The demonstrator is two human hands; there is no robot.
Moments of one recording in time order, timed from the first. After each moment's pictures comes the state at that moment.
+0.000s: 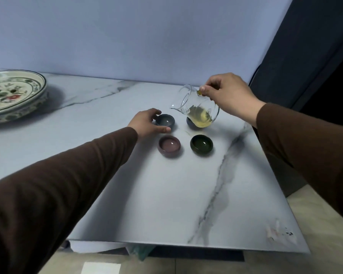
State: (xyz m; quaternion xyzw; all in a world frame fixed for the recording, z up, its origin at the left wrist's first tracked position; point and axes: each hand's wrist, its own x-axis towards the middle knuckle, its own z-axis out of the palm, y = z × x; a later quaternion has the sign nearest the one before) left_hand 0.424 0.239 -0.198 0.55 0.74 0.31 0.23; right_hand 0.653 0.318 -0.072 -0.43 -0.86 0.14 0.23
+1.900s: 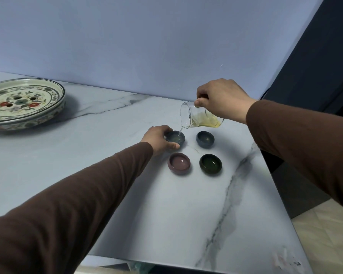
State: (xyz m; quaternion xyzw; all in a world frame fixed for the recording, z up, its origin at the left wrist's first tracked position) left_hand 0.422 0.247 -0.202 0.51 0.75 0.34 0.25; right_hand 0.595 0.331 -0.032 -0.32 -0.94 -0.06 0.10
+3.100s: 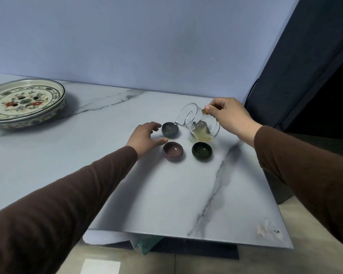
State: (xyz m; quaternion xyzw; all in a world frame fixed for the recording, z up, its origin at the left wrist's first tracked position) left_hand 0.434 0.186 -0.187 0.53 0.74 0.36 0.20; right_hand 0.664 0.300 -0.073 -0.45 -0.82 0.25 0.24
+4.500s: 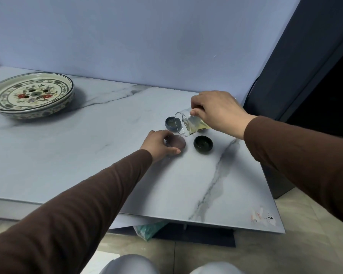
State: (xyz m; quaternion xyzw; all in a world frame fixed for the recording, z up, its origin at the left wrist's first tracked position) left_hand 0.473 0.165 -0.196 0.51 0.75 0.32 0.27; right_hand 0.644 0.243 -0.037 -0.27 -0.95 -0.05 0.11
